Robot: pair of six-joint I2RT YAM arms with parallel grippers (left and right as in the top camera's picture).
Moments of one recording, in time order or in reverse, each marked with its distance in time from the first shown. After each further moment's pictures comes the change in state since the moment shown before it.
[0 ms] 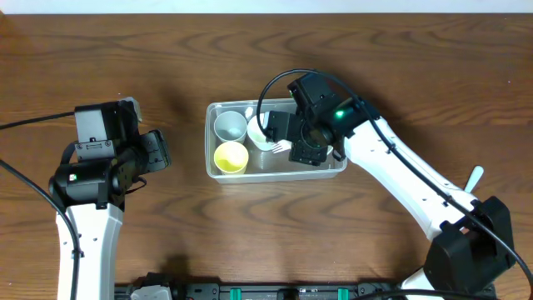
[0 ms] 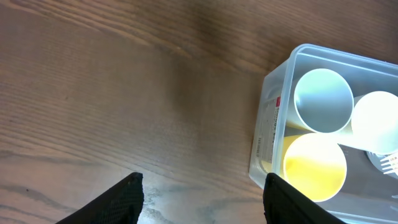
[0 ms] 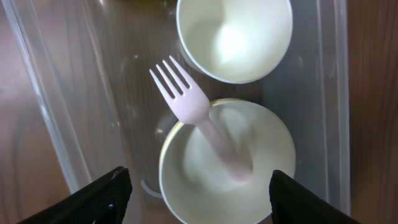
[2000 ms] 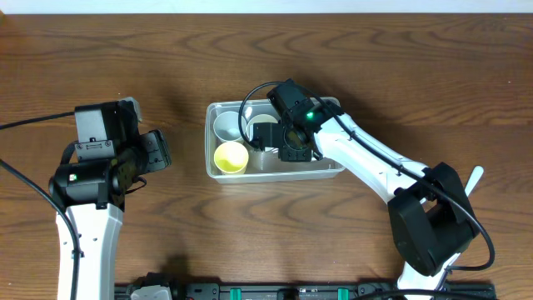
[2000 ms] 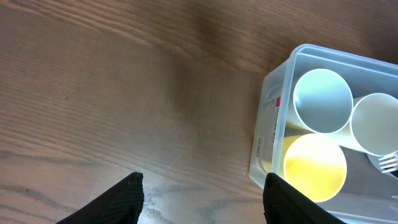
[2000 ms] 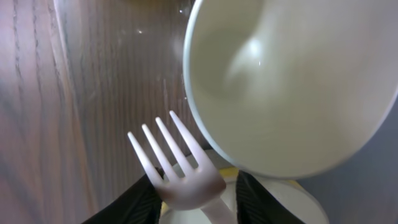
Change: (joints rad) left arm 0.000 0.000 0.000 0.000 0.000 0.000; right arm 0.046 0.183 -0.002 0.134 0.036 -0.094
